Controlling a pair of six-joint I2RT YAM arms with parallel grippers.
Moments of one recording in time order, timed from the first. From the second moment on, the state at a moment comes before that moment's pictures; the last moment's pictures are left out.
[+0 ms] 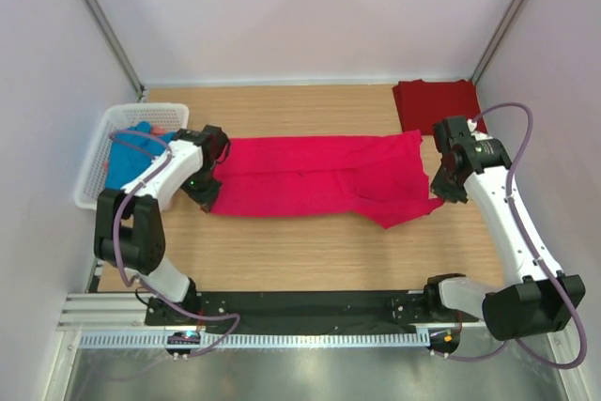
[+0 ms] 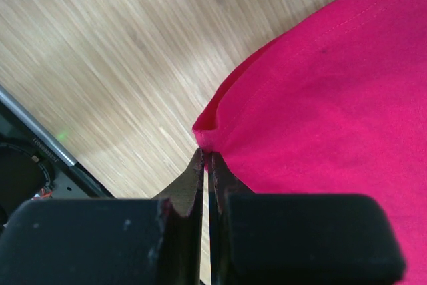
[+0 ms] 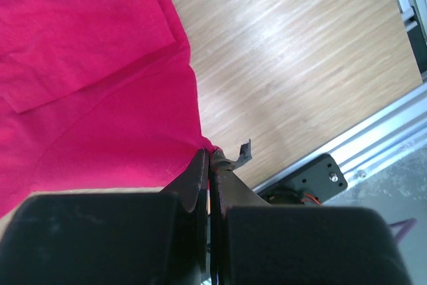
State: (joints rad) left arm -0.24 1.60 1.19 -1.22 -0.35 -1.24; right arm 0.13 1.18 1.23 -1.29 0.39 0.66
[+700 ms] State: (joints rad) left arm -0.25 2.03 1.65 -1.31 -0.45 -1.15; right arm 0.12 1.69 1.55 -1.10 0.43 0.56
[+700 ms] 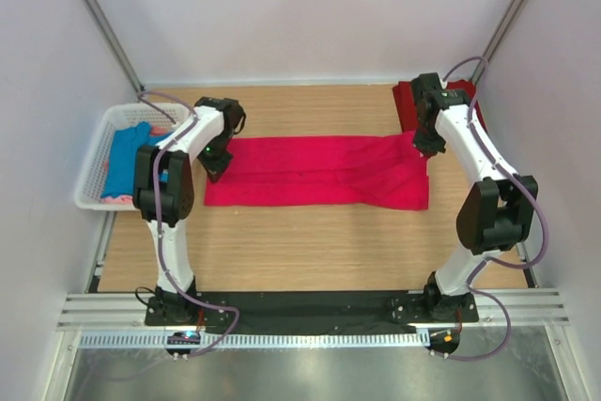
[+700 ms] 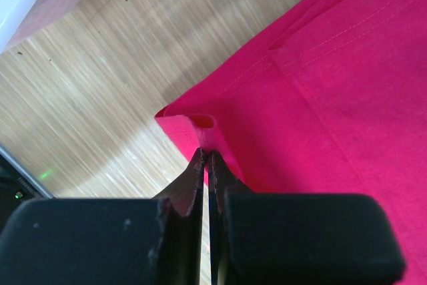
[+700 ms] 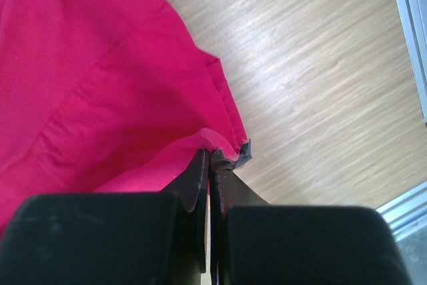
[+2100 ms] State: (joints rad) left arm -0.22 2.22 1.84 -1.33 -0.50 -1.15; right arm 0.07 1.89 1.67 -0.93 0.38 0.52
